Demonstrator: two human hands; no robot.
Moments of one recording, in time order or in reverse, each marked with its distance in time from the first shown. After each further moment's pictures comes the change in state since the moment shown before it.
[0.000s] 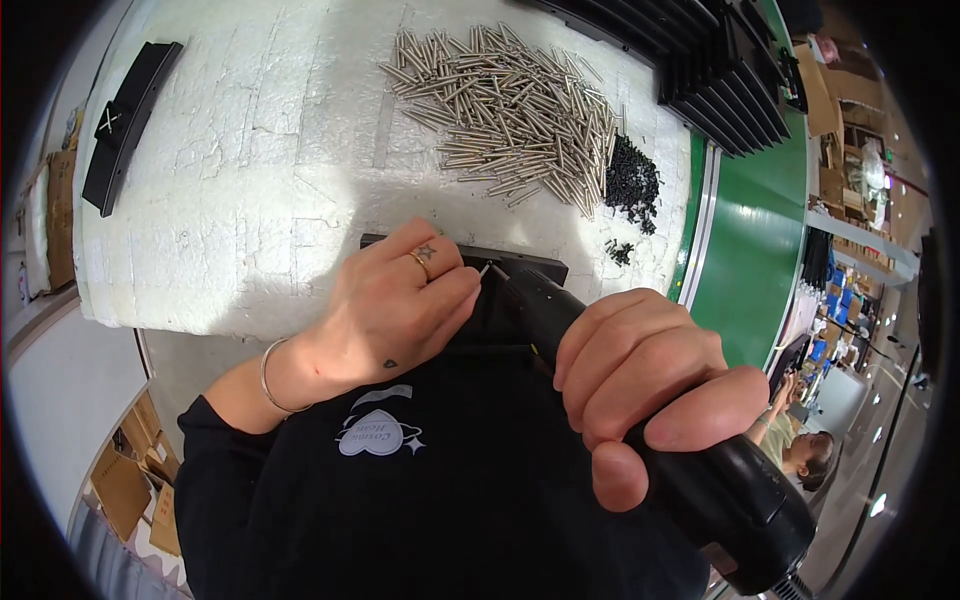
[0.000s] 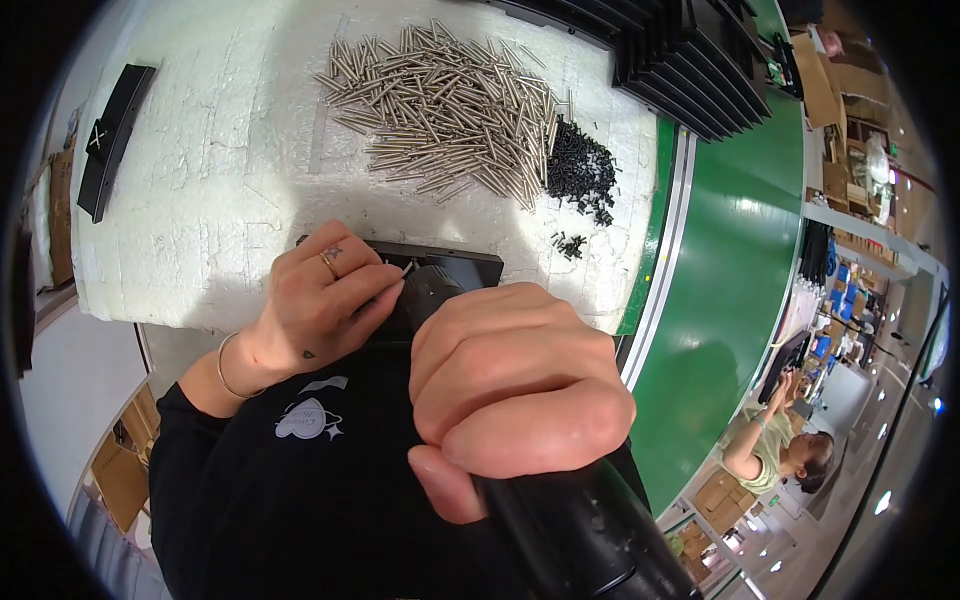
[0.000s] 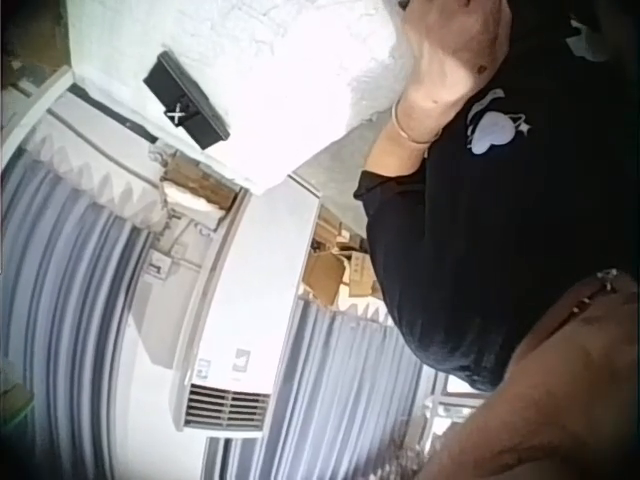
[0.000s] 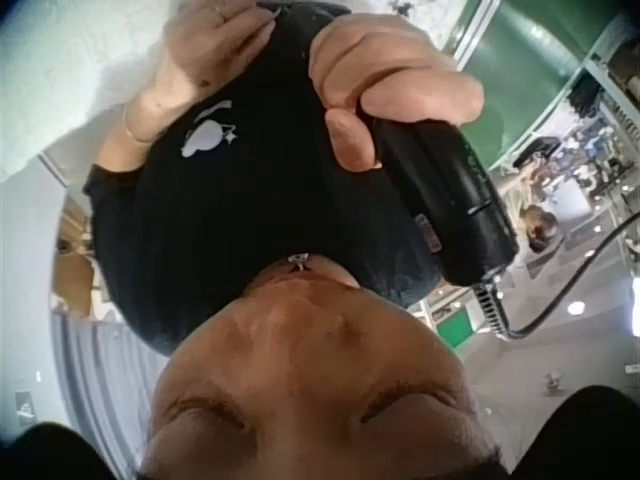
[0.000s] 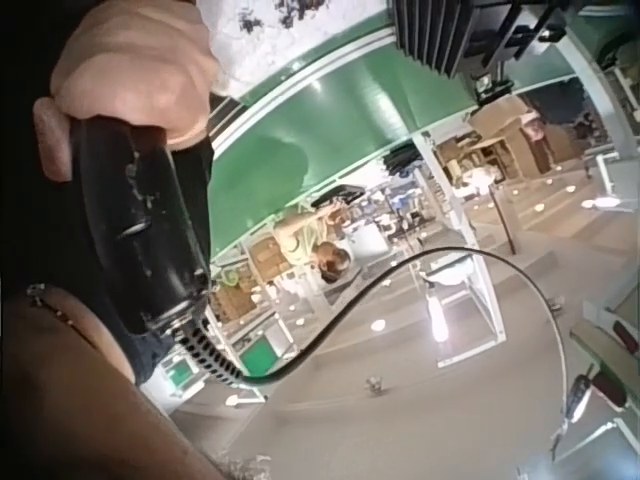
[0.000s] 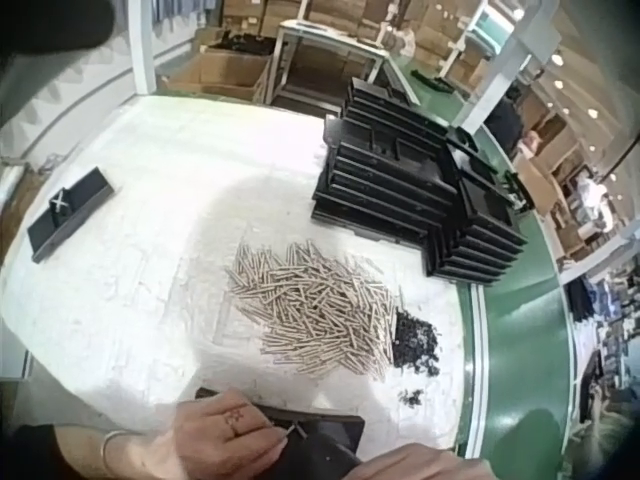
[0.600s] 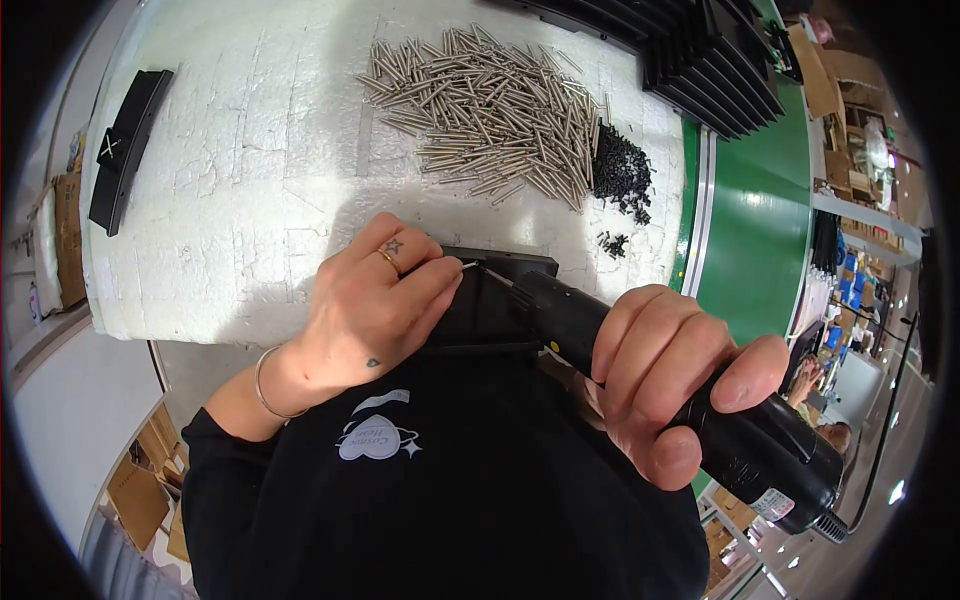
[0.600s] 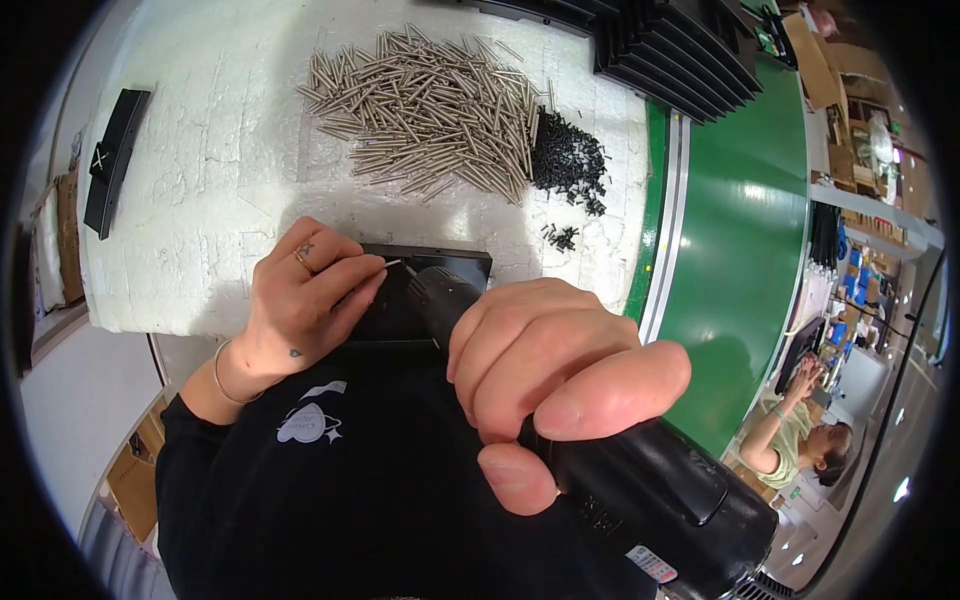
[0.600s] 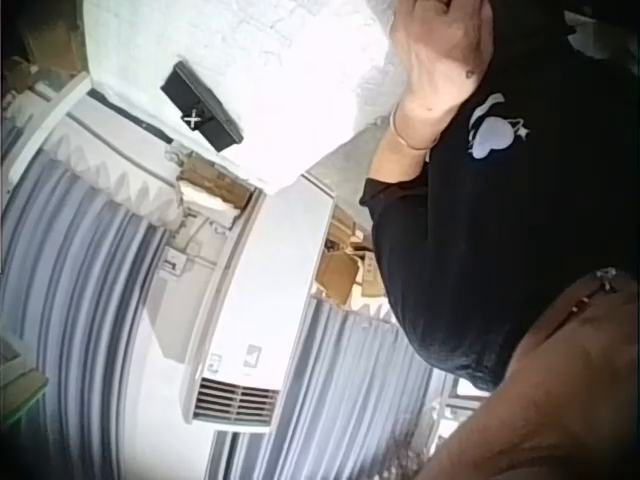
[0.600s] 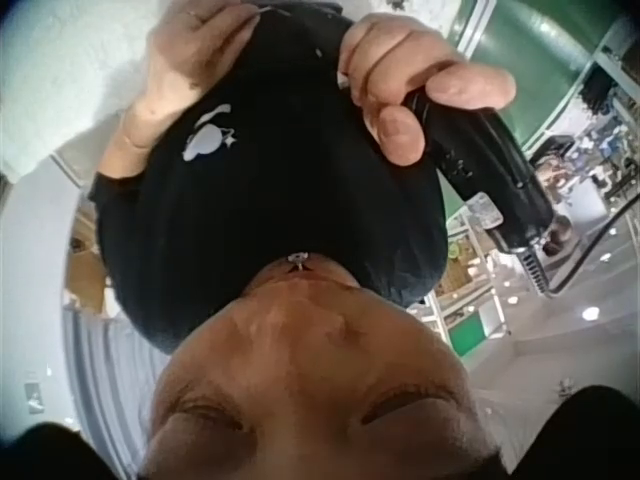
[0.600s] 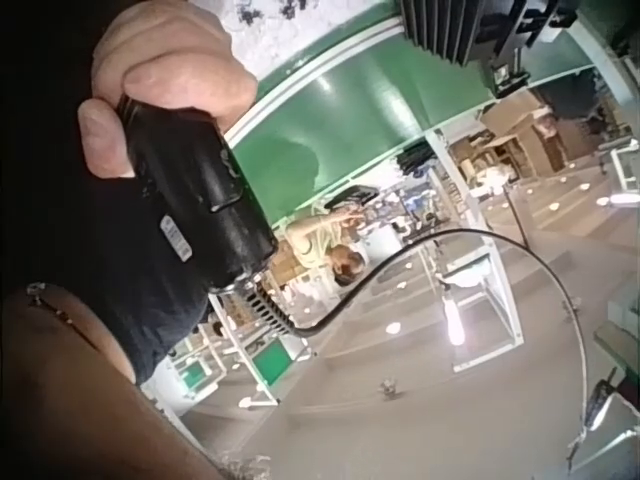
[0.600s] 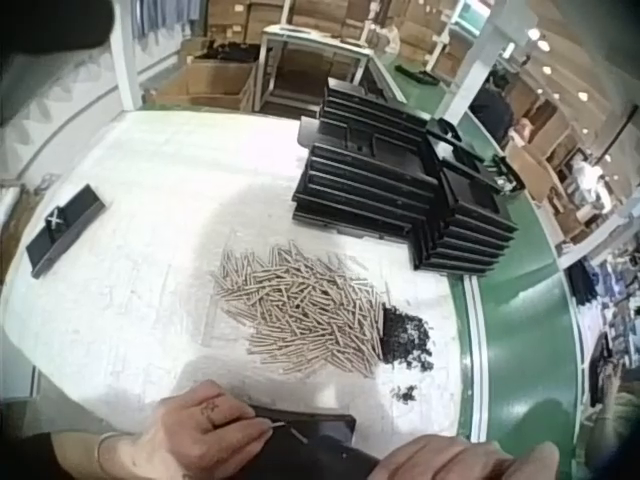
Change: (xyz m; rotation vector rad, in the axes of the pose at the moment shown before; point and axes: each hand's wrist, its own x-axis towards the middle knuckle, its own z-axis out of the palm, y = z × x) left_hand 0.005 0.005 -0.006 0.101 -0.020 -0.030; right_hand -0.024 0.001 -0.006 0.094 0.326 -0.094
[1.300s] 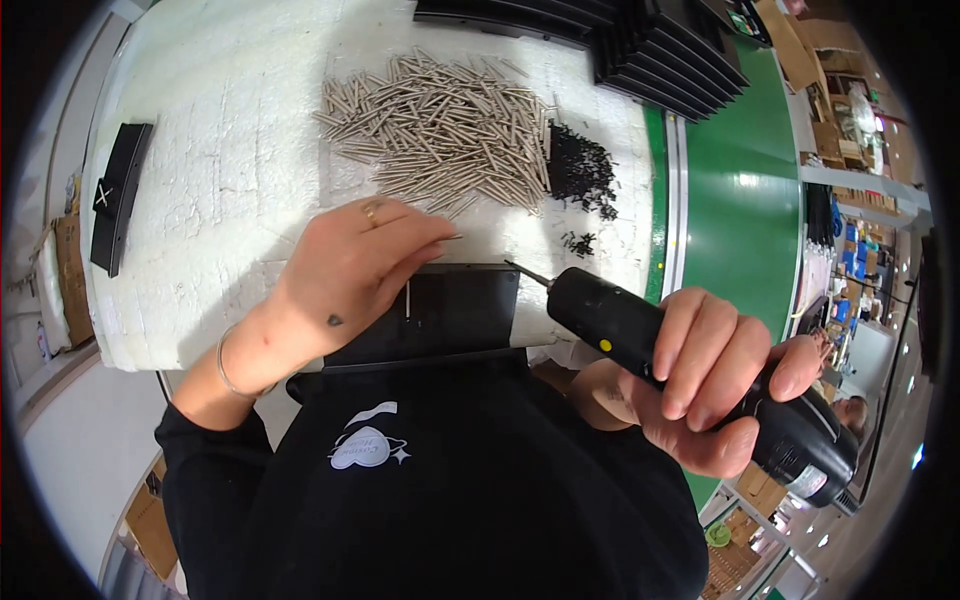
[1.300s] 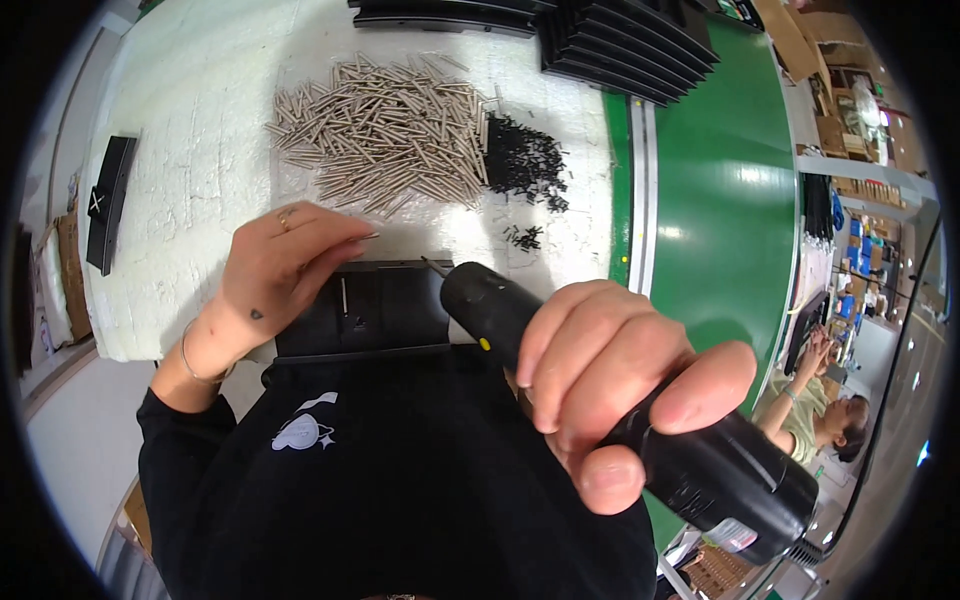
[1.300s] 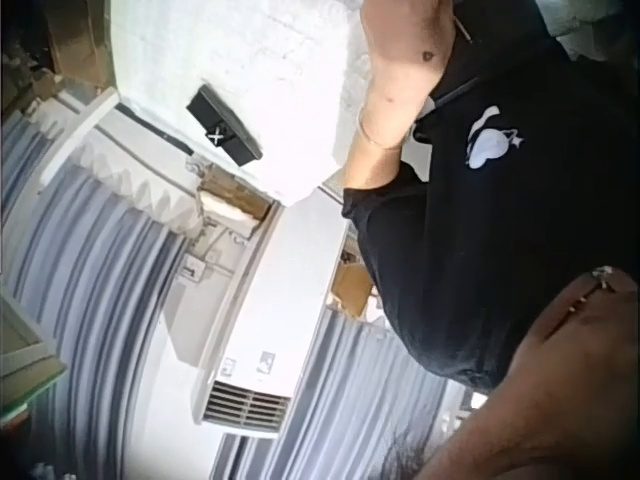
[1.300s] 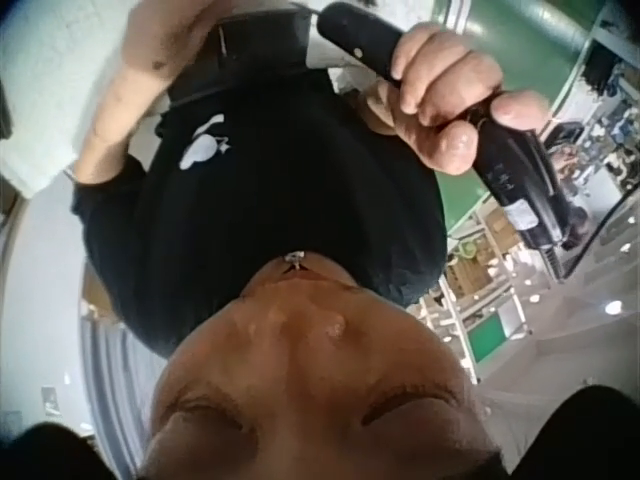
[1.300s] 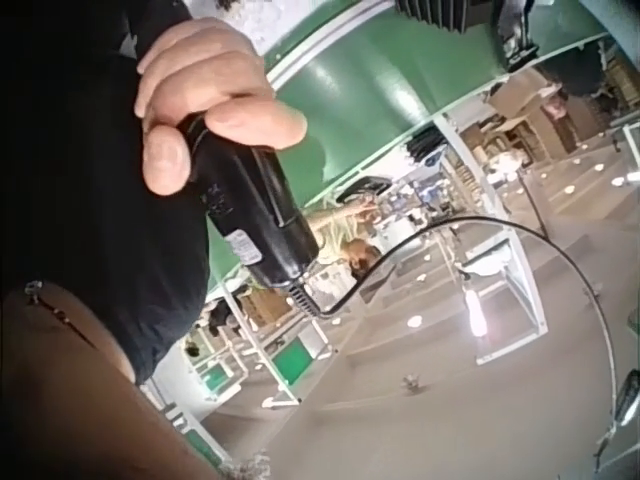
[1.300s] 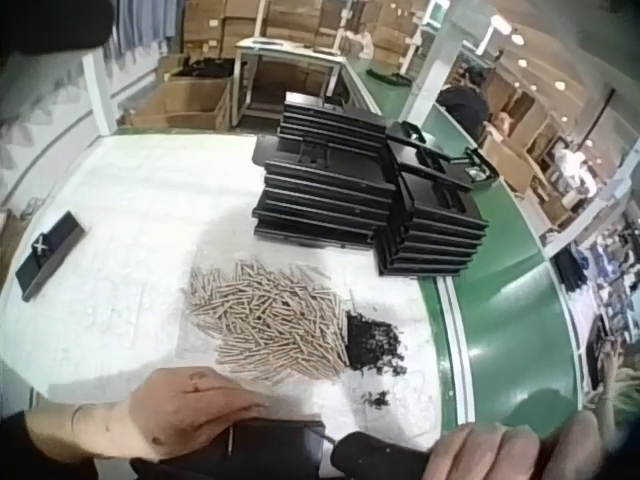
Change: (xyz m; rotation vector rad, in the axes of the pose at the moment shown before) left_hand 0.052 -0.004 -0.008 -0.184 -0.128 0.049; right_hand 0.003 -0.032 -0.026 -0.018 0.167 -0.142
